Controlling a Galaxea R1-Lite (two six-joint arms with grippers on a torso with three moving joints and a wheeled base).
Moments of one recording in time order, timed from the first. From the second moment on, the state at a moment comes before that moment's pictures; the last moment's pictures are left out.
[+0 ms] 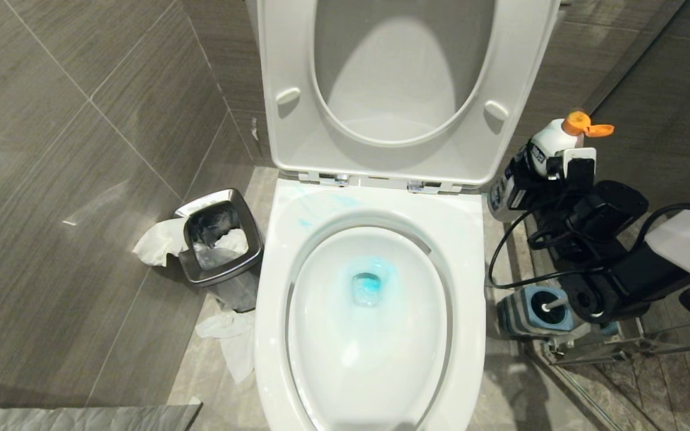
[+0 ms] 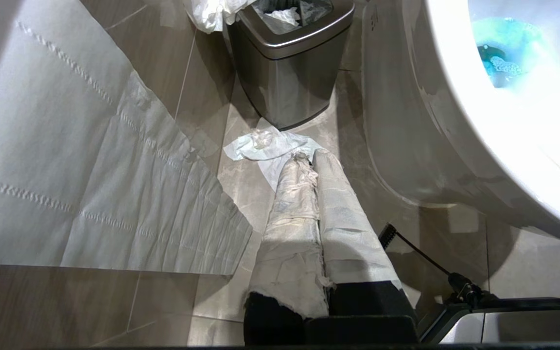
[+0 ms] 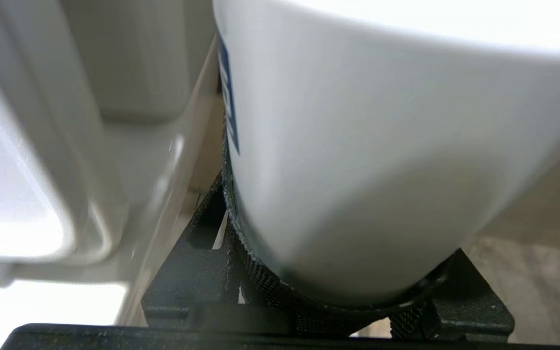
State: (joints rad) left arm -0.01 0.00 -0.02 0.05 0.00 0.00; right arm 0.14 2.19 -1.05 -1.52 -0.24 -0.15
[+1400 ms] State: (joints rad) left arm -0.01 0.00 -0.02 0.05 0.00 0.00; right arm 0.10 2.34 -1.16 -1.52 -0.24 -0.15
